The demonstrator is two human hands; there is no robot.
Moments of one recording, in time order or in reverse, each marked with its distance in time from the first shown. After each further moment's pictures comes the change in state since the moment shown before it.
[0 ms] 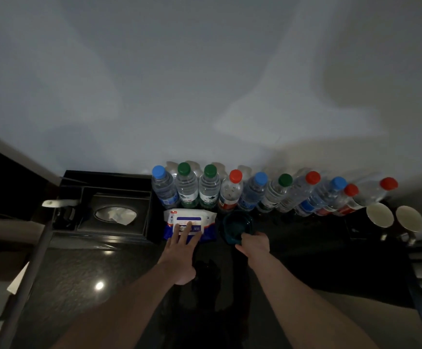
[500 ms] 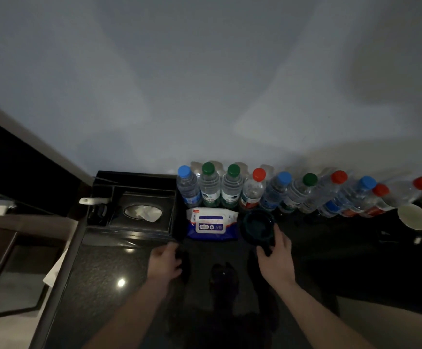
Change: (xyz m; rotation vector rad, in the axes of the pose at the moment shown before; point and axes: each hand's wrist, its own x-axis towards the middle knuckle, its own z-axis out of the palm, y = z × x) left_hand -0.041 -0.060 0.015 -1.609 0.386 -0.673; right_hand -0.049 0.041 -0.029 -0.584 -0.048 -0.597
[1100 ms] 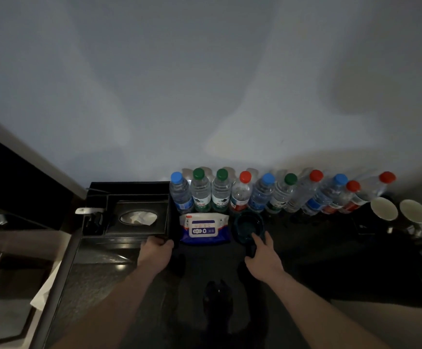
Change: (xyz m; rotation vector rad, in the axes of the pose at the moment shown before) left_hand 0.041 0.035 -0.025 0.709 0.055 0.279; right_hand -0.009 -0.020 -0.010 -0.353 -0.228 -0.002
